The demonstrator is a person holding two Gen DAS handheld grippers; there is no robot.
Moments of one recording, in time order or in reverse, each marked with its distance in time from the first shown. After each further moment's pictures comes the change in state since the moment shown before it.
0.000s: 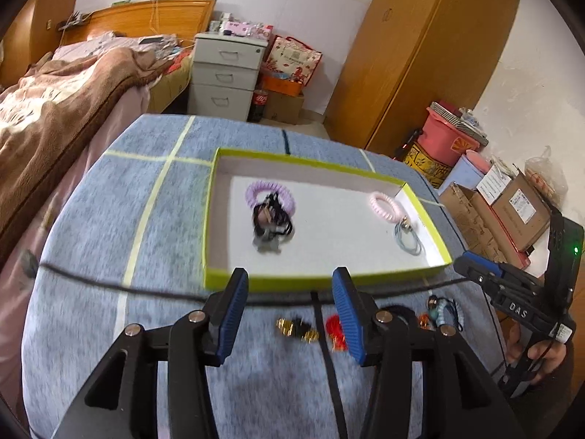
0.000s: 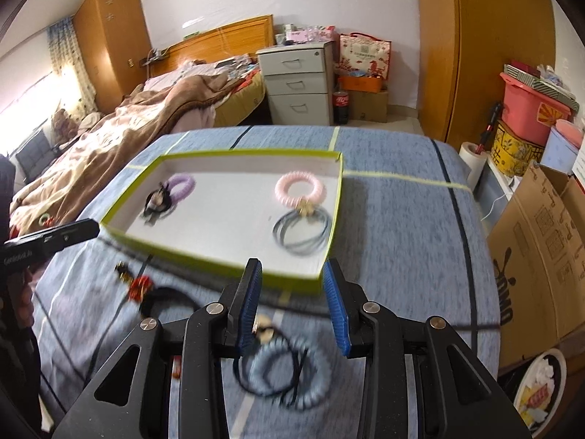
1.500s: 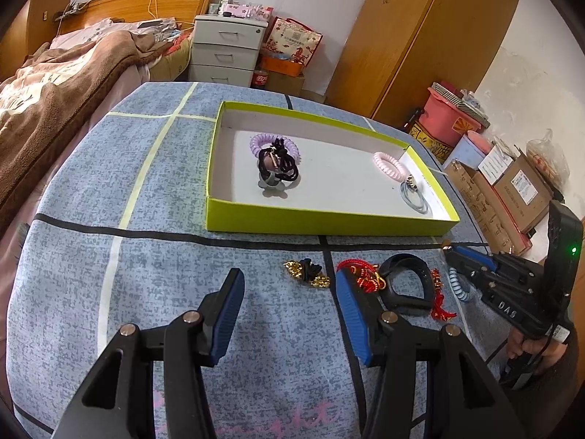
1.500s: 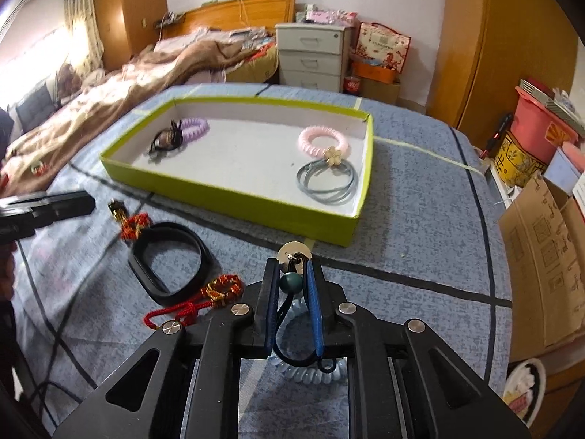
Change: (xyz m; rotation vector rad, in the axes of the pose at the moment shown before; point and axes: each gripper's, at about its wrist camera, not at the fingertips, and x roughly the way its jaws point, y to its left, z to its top) left arm 0.009 0.003 -0.034 0.009 0.063 -0.012; right arm 0.010 0.023 -0.031 -0.112 0.060 -0.049
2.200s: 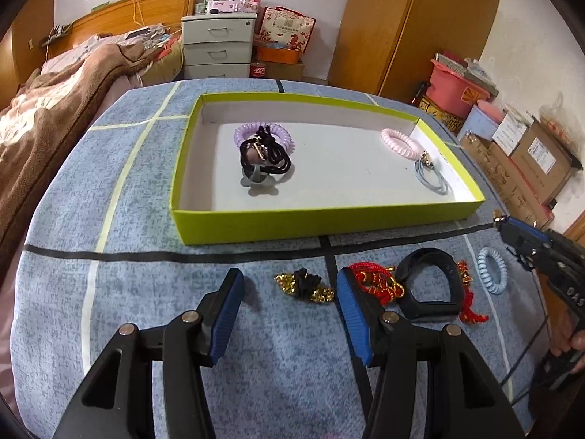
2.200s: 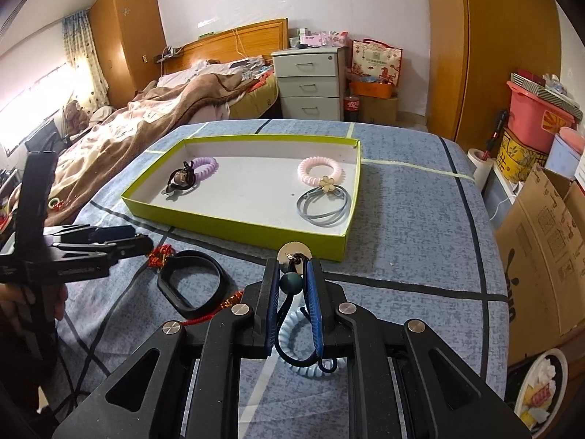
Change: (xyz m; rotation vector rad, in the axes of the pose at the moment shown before) left arm 0.031 -0.022 0.005 0.109 0.049 0.105; right arm -0.023 -0.006 0.002 0.070 -0.093 0.060
